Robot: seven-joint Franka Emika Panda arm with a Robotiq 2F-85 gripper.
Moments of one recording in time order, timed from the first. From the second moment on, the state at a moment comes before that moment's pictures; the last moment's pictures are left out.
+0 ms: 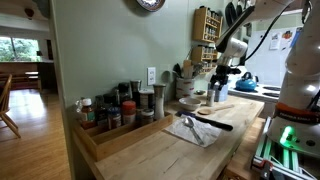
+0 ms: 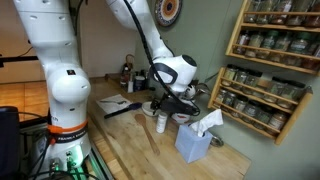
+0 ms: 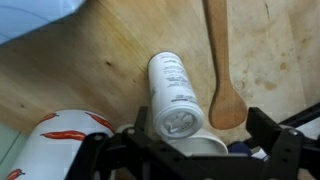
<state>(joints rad) -0.06 -0.20 -0.43 -2.66 0.38 2.40 -1.73</state>
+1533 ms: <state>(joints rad) -0.18 -0.02 -0.31 -2.55 0.52 2.39 -2.02</state>
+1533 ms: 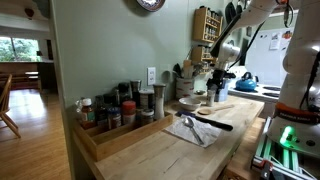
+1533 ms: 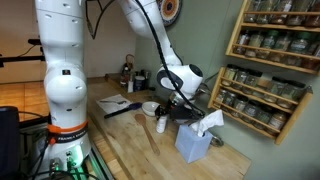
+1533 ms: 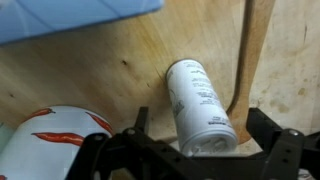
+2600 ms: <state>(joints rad) -0.25 0.09 -0.28 -2.54 0.72 2.30 -2.51</state>
